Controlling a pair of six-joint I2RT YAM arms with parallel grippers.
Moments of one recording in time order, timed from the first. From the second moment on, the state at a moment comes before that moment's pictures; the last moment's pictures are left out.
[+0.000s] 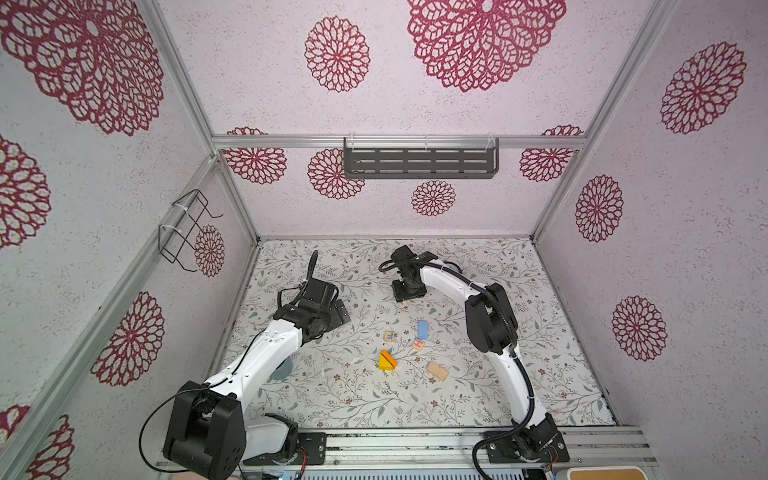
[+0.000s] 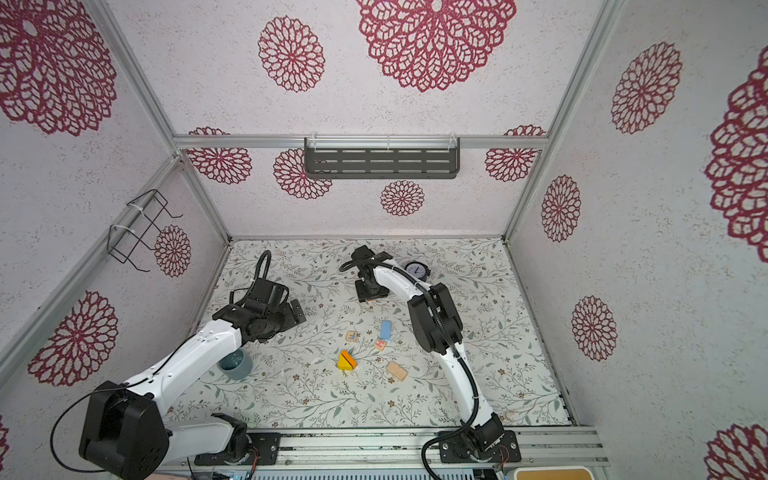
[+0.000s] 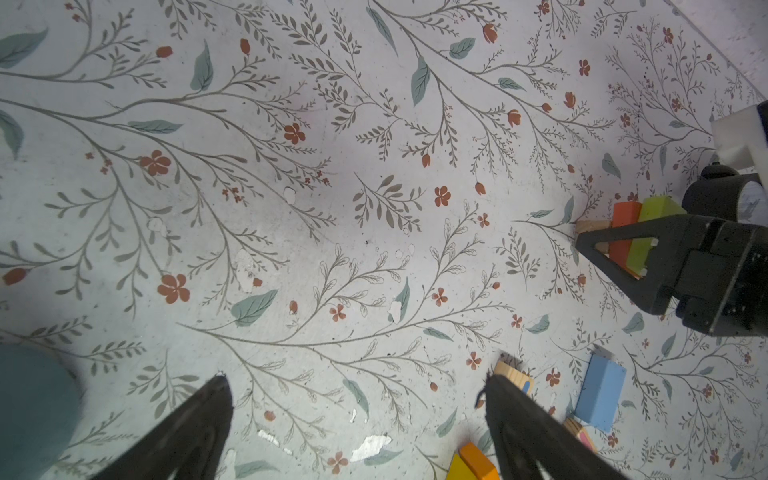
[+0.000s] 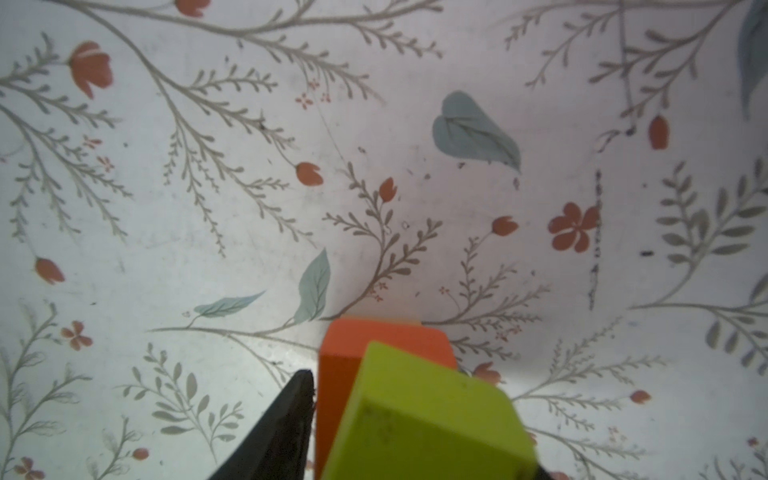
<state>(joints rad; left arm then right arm) -0.35 1.30 0.90 -0.63 -0.14 -0.77 0.62 2.40 2.08 -0.94 0.04 0.31</state>
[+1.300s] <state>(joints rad) -0.34 1.32 0.90 -0.63 -0.14 -0.77 0.64 2.41 2.11 -0.98 0.06 0.31</state>
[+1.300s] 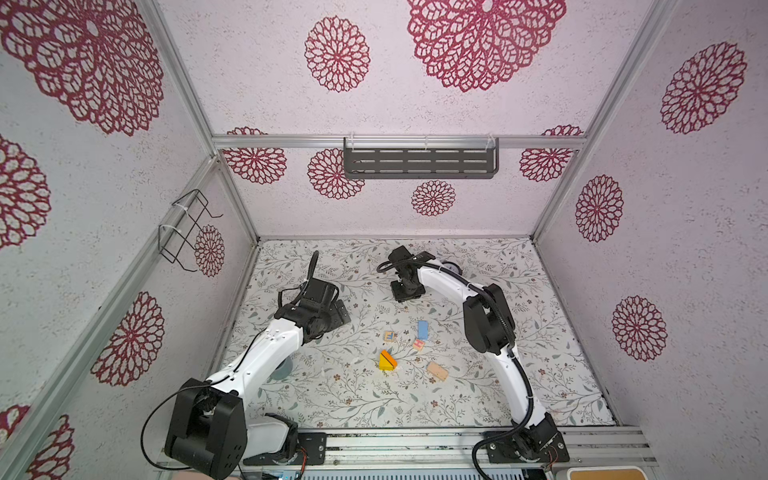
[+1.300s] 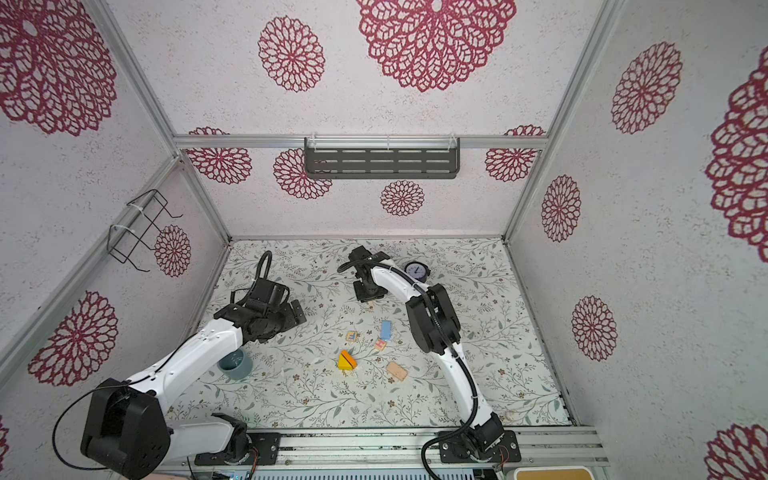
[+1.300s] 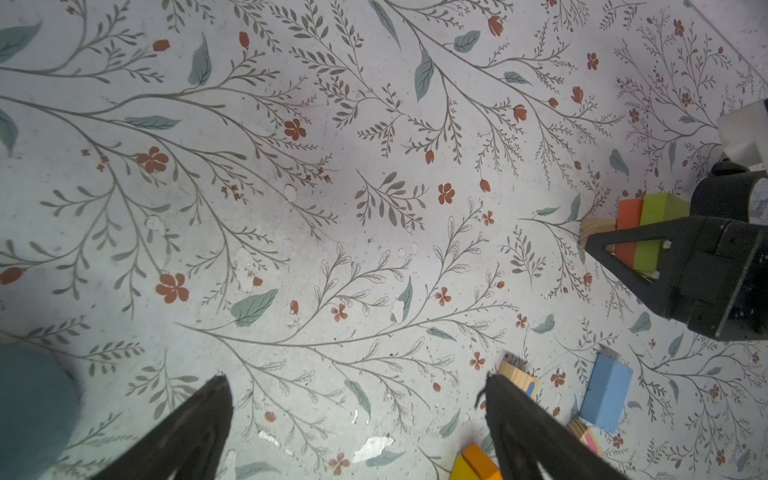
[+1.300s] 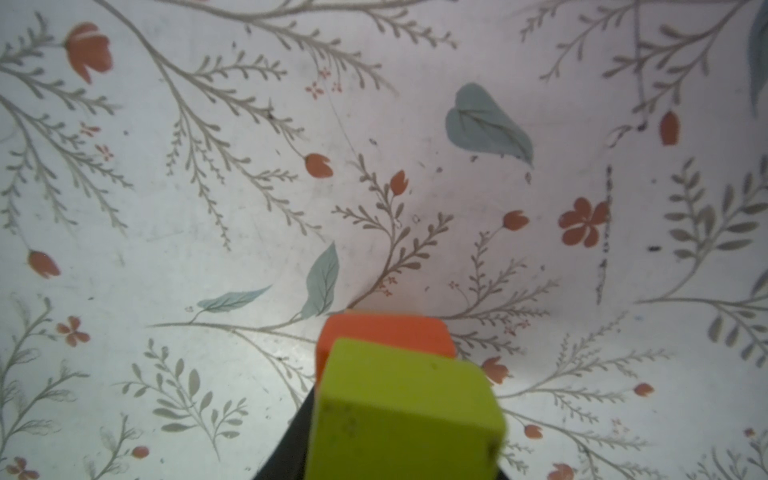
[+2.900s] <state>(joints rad) -0.35 1.32 0.94 -0.65 -0.11 -0.74 0.64 2.31 2.00 -0.94 0.09 0.31</state>
